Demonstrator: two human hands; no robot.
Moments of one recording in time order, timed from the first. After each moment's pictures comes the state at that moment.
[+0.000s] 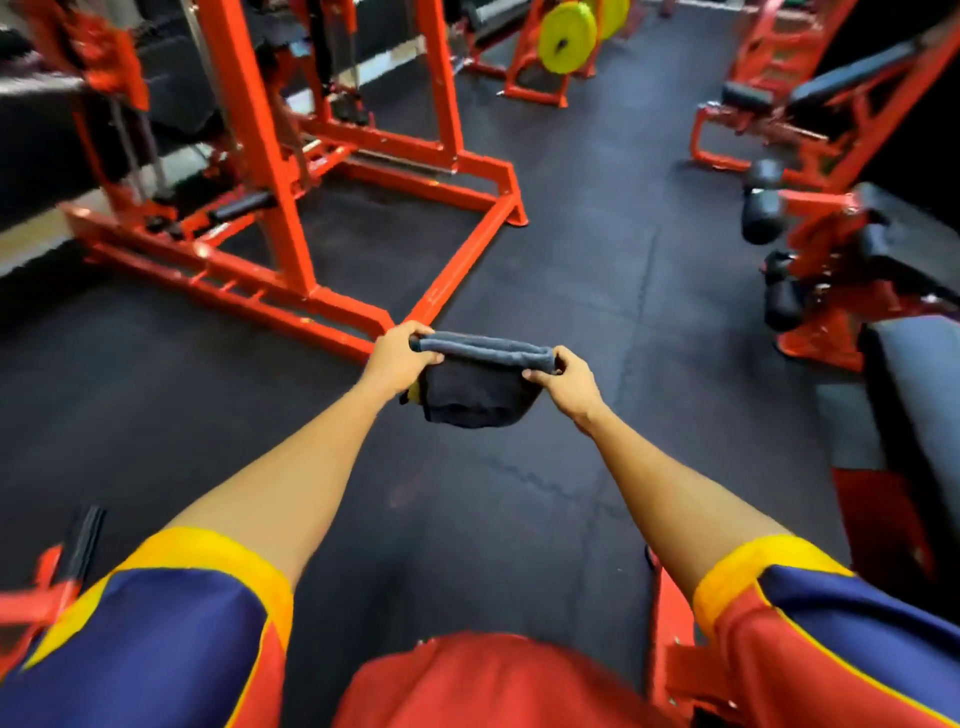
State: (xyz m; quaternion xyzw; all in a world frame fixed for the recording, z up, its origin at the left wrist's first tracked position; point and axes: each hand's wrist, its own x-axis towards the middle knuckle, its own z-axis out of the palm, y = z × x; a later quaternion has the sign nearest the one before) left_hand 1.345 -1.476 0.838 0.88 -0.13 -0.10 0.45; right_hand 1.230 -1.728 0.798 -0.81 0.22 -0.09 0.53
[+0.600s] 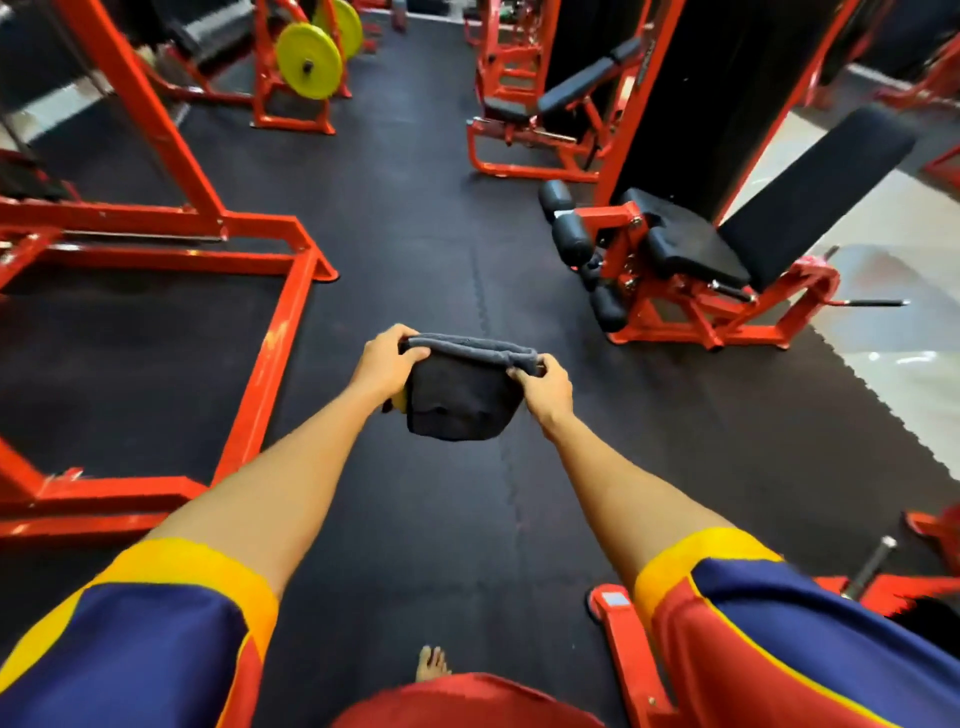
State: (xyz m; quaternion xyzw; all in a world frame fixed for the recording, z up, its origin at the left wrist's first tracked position) left_hand 1.603 -1.814 0.854 0.82 -0.33 -0.17 0.43; right_hand 1.409 -1.967 0.818 -0.68 0.48 -0.27 0.49
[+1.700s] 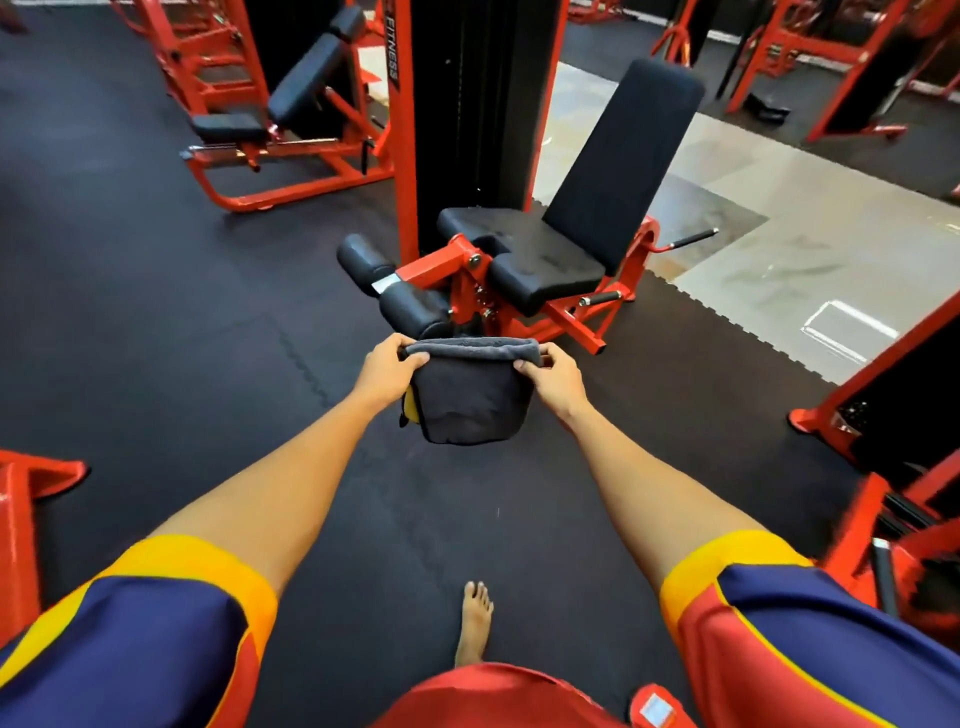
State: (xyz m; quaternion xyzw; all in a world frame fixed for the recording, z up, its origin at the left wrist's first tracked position) left_hand 1.778 -2.439 0.844 0.69 -0.53 -0.34 0.37; right_hand 1.514 -2.480 0.821 -0.58 0.61 -0.38 0.39
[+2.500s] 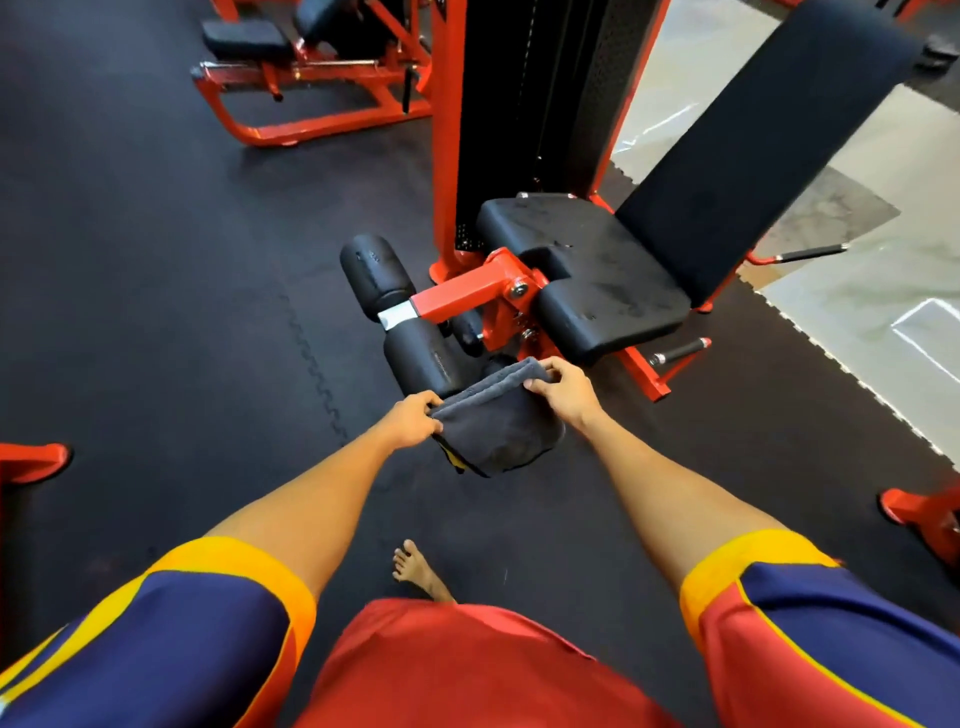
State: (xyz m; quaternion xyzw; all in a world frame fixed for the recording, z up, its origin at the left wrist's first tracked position) left_hand 1.829 -2.726 0.718 0.71 -0.52 -0.46 0.12; right_hand 1.571 -2.821 0.739 -0.63 0.60 -0.21 0.44
